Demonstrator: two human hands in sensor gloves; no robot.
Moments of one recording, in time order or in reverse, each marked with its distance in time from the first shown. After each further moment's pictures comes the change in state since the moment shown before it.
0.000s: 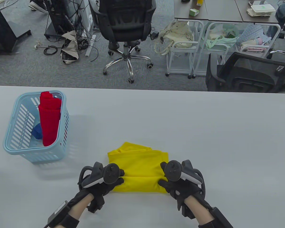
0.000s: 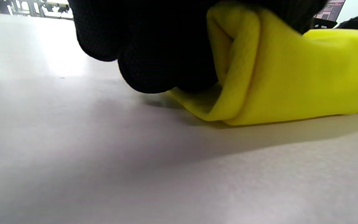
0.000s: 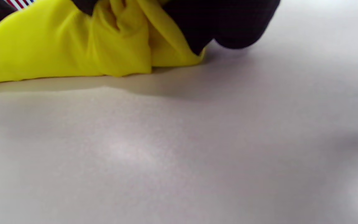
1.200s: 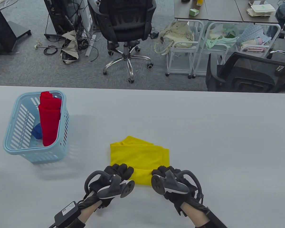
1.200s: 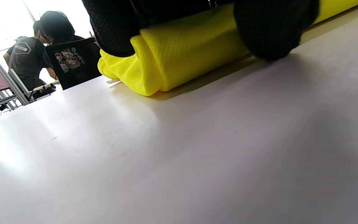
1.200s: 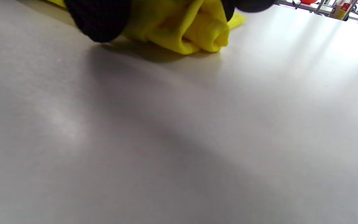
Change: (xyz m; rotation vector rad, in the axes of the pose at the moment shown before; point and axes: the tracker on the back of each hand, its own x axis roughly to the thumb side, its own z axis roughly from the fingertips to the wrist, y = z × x) left_hand 0.047 -0.016 -0.001 0.087 -0.073 -0.417; right_hand 0.043 0.013 0.007 -0.130 -0.066 0.486
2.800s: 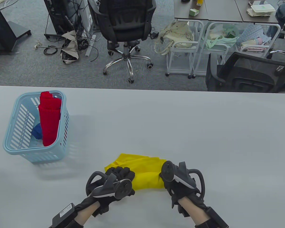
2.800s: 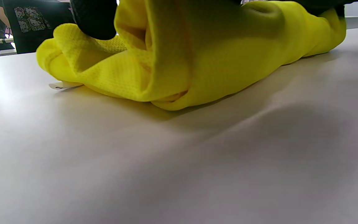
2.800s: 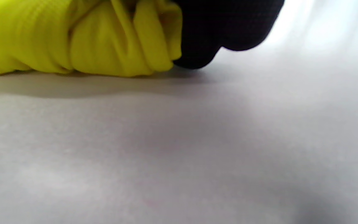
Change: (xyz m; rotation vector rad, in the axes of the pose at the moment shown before) left_hand -0.003 0.011 0.012 -0.043 -0.141 0.243; right_hand -0.037 0.003 -0.008 0.016 0.270 -0.306
